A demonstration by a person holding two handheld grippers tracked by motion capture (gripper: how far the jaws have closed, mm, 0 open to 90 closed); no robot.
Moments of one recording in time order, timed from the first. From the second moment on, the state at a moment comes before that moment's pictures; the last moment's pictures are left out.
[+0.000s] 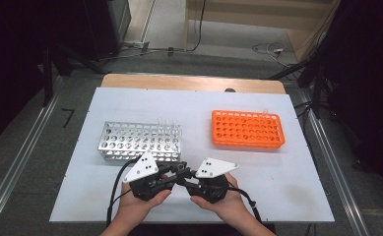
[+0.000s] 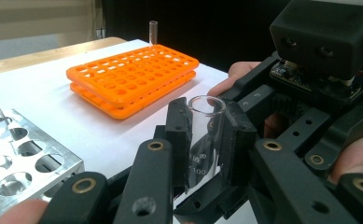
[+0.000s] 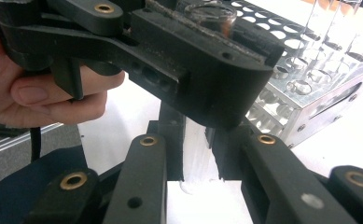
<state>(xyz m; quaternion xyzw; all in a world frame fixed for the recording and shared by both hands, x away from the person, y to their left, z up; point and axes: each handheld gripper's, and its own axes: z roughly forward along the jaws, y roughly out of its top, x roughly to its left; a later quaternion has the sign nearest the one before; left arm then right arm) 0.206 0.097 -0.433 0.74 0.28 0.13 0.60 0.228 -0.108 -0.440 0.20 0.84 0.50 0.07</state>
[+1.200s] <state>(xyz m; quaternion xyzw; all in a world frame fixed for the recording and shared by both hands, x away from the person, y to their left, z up) 0.227 0.148 -0.426 0.72 0.33 0.19 0.58 0.254 -0.225 -0.446 0.26 0.82 0.48 0.13</state>
